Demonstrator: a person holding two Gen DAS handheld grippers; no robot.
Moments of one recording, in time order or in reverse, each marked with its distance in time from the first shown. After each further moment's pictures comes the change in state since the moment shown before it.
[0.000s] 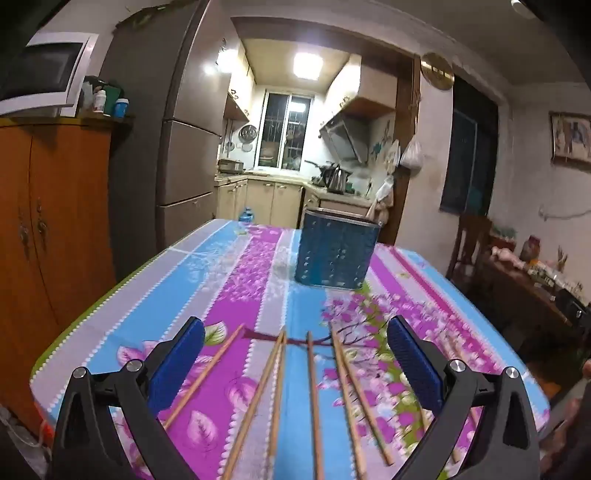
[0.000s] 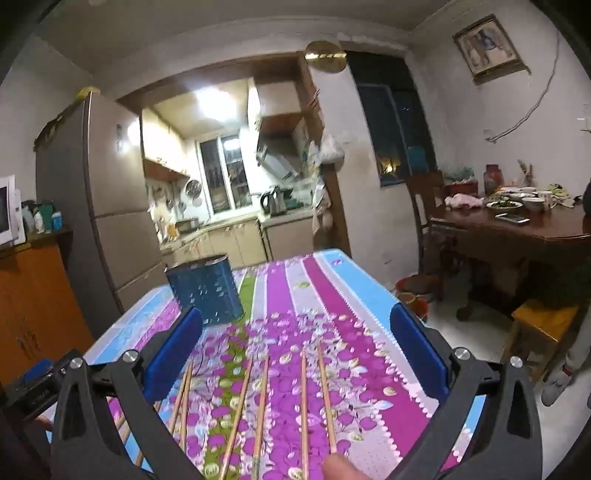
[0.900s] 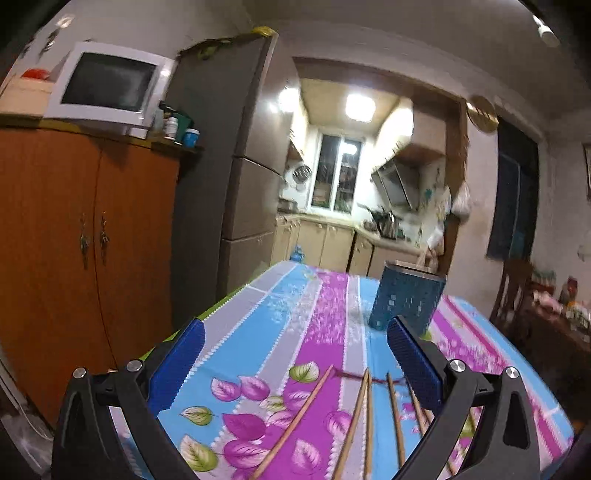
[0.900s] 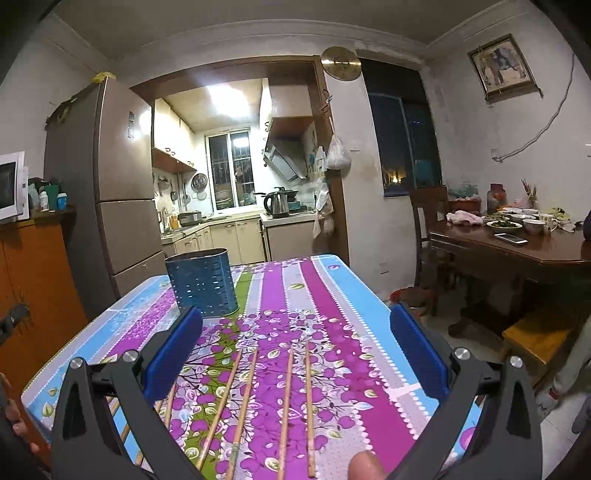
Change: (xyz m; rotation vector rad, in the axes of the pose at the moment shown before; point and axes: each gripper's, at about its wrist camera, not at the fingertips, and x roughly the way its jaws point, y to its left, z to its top) left arm -0.044 0.081 0.007 -0.067 -0.146 0.155; right arm -0.016 -0.013 -0.002 -0.048 -0.047 0.010
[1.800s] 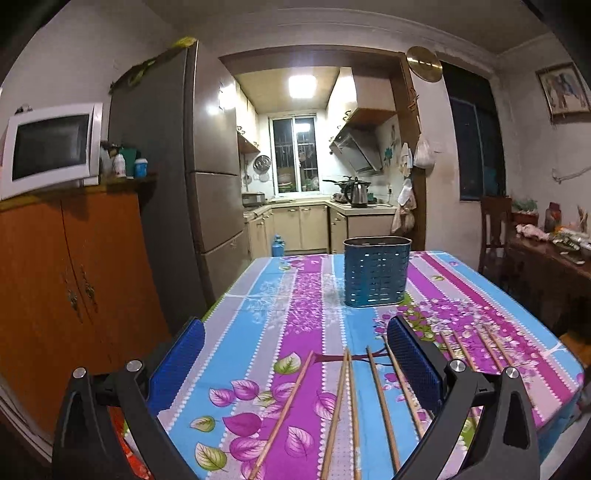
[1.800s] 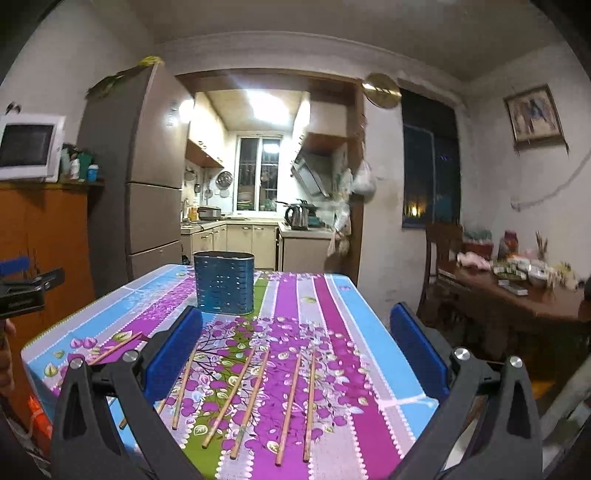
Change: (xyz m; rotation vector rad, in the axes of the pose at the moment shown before) left arm -0.022 -0.056 0.016 0.248 0.036 -0.032; right arm -0.045 0.042 0.002 -0.228 -0.065 0.043
